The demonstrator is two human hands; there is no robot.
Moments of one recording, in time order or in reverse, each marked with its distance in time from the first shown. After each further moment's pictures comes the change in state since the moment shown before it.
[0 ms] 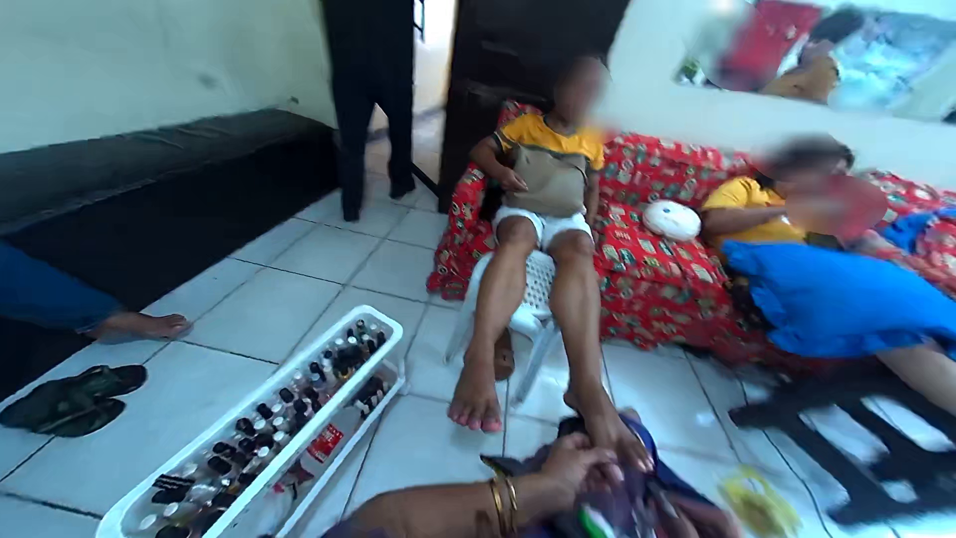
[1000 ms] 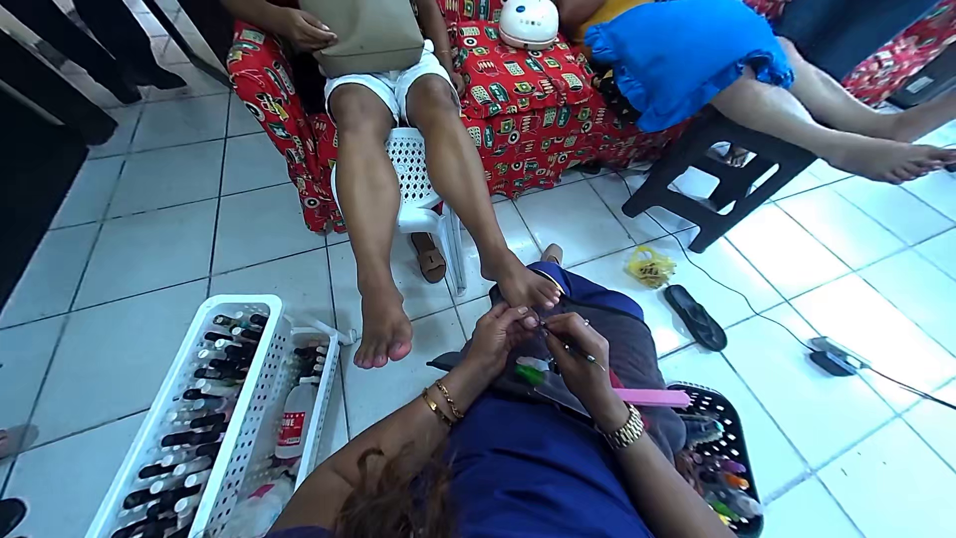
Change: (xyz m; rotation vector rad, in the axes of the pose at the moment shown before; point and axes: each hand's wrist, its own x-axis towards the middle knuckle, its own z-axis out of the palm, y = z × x) left_hand 0.004 0.005 0.004 -0.029 0.040 -0.103; right_hand 0.003 0.040 0.030 -0.296 0.010 -0.357
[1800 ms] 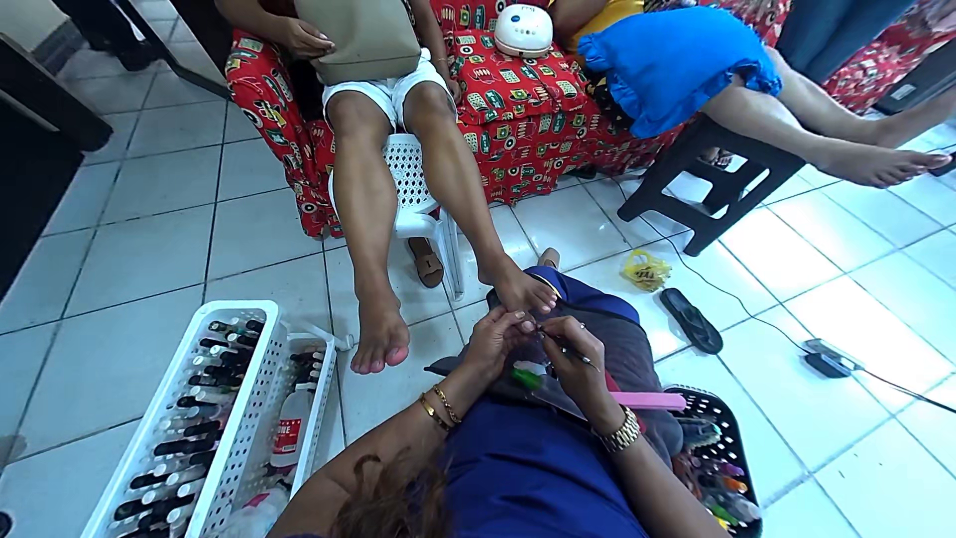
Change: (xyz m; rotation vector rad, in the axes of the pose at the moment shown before) left_hand 0.000 -0.001 0.000 -0.010 -0.004 0.000; right_hand 0.000 0.000 0.001 -0.020 0.012 0.024
